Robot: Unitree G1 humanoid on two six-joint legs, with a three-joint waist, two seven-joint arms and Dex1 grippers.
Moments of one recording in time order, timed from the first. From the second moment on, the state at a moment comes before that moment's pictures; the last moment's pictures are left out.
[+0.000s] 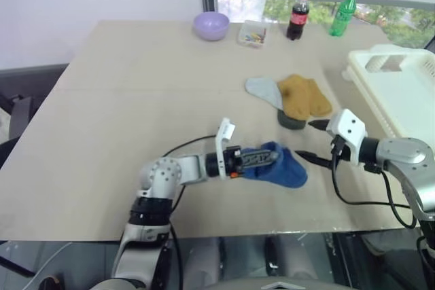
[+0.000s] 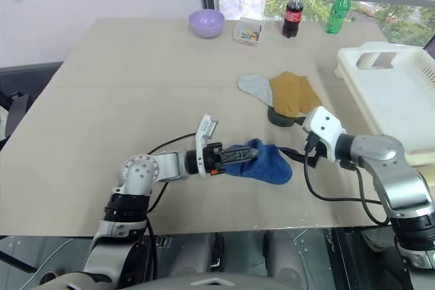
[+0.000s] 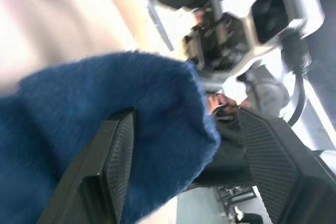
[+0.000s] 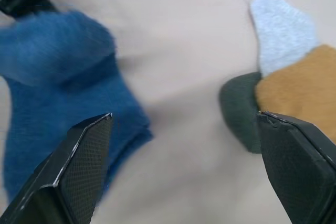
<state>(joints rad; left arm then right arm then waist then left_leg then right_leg) -0.45 0.19 0.02 0.01 -0.96 1.23 -0.68 -0.23 -0.74 0.01 -0.32 0.27 0.48 0.90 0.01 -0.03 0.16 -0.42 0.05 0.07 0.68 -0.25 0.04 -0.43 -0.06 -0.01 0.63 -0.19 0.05</state>
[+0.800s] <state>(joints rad) -0.47 0.22 0.06 0.09 -0.94 1.17 -0.74 -0.16 -0.70 0.14 -0.26 0.29 0.52 0.85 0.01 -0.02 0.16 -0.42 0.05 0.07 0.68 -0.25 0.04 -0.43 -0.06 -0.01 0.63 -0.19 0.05</state>
